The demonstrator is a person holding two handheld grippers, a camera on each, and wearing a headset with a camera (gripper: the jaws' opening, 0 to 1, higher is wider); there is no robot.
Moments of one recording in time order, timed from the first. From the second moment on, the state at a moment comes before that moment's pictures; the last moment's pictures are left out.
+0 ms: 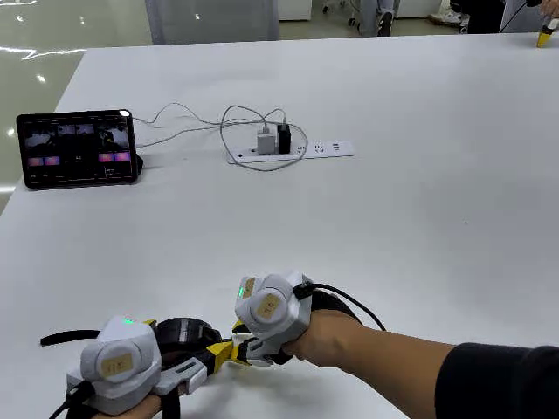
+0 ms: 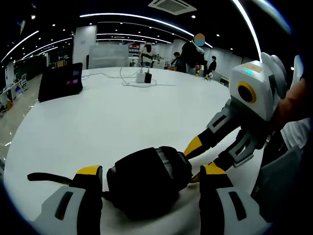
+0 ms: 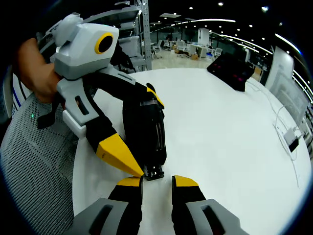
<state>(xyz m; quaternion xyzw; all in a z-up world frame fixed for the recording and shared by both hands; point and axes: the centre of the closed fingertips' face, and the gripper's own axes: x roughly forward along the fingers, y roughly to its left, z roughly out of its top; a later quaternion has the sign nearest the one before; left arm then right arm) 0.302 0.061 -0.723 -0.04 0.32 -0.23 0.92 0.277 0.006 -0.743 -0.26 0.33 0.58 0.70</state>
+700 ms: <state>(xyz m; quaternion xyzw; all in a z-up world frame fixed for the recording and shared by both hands) 0.273 0.080 -0.713 0.06 0.33 -0.36 0.87 0.272 -0.091 -0.694 -0.18 0.30 0.51 0.79</state>
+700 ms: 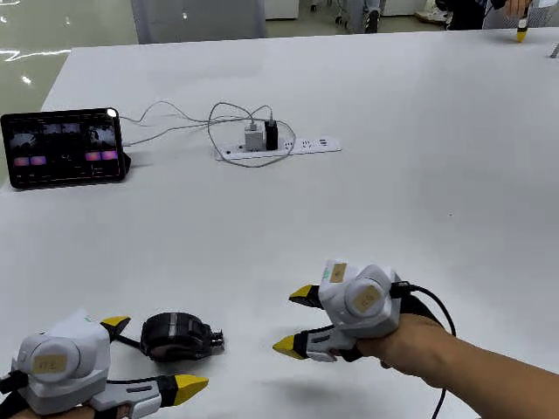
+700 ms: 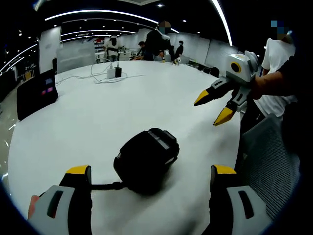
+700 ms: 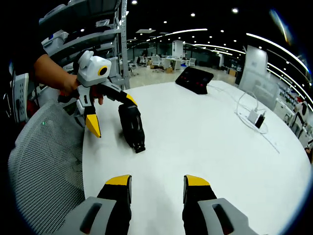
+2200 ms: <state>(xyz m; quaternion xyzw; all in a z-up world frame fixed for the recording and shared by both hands) 0.245 0.174 -0.704 0.10 0.36 -0.34 0.86 0.235 -0.280 -0.693 -0.15 0.34 0.40 0.83</state>
